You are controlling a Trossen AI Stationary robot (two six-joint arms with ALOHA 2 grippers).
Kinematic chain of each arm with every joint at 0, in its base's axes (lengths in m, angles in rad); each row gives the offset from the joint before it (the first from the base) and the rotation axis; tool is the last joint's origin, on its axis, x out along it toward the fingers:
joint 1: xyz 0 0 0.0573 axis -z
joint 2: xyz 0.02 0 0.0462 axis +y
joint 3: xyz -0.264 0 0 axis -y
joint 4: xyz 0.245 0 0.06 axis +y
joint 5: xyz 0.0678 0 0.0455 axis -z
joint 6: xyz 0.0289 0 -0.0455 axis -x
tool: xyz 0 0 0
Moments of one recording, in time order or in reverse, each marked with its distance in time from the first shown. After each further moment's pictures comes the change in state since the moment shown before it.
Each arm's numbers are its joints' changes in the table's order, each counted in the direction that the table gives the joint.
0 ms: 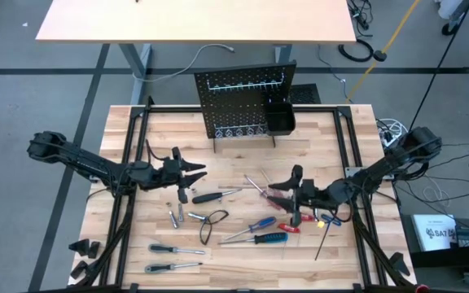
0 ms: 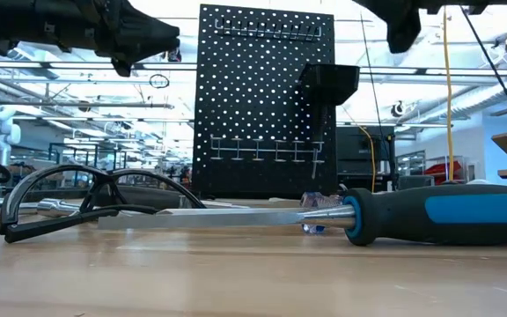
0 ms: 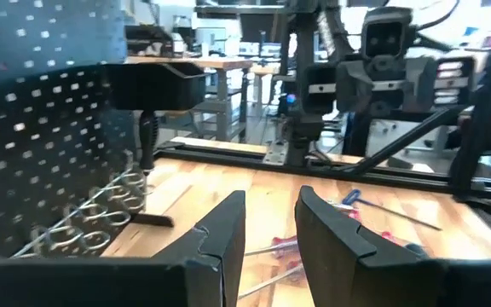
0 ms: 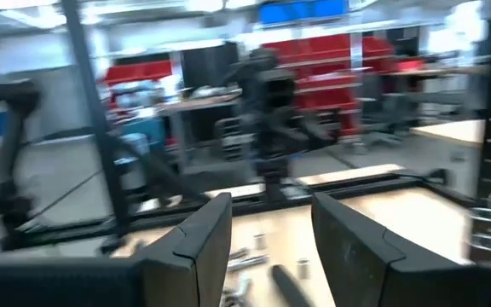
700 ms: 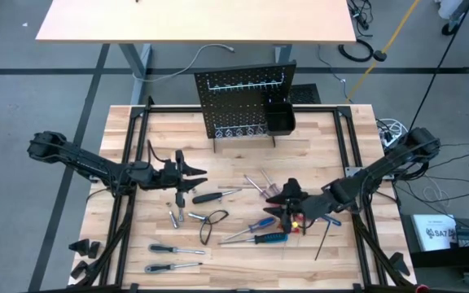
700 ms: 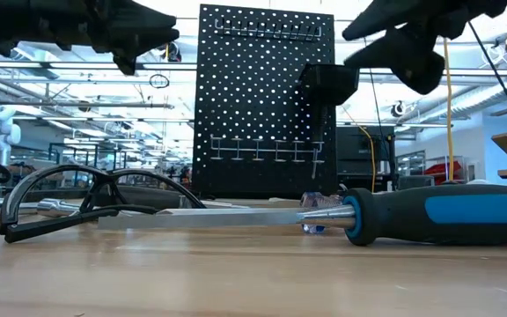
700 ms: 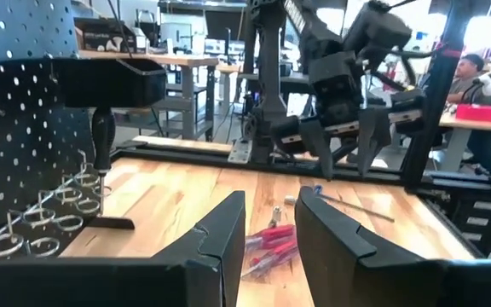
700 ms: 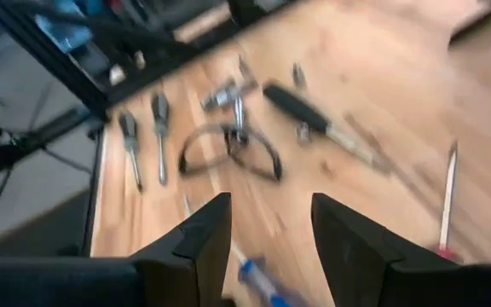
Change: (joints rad) left arm 0.000 0.000 0.000 0.012 0.096 0.026; right arm -0.005 0.036 0.267 0.929 -0.087 -0.704
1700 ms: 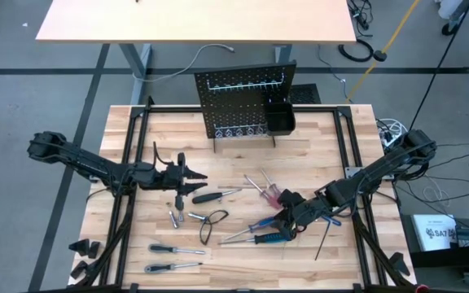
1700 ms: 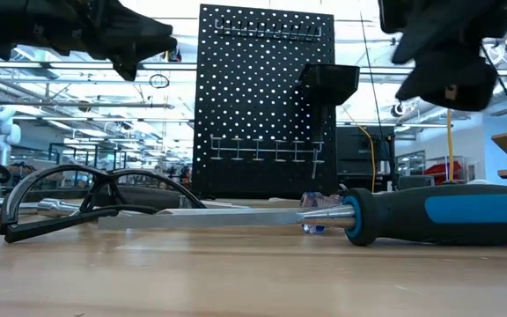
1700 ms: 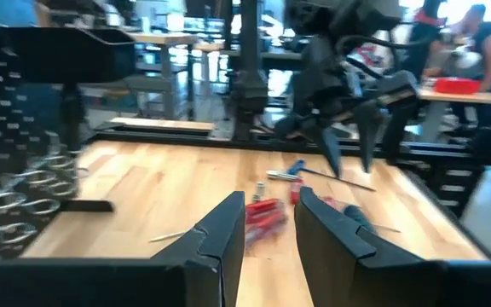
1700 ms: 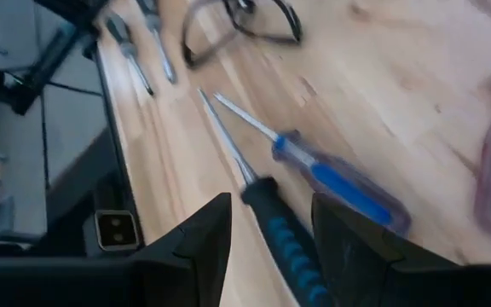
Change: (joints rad) left arm 0.000 0.000 0.000 0.062 0.084 0.010; right arm 0.004 0.059 0.083 0.221 -0.284 -0.303
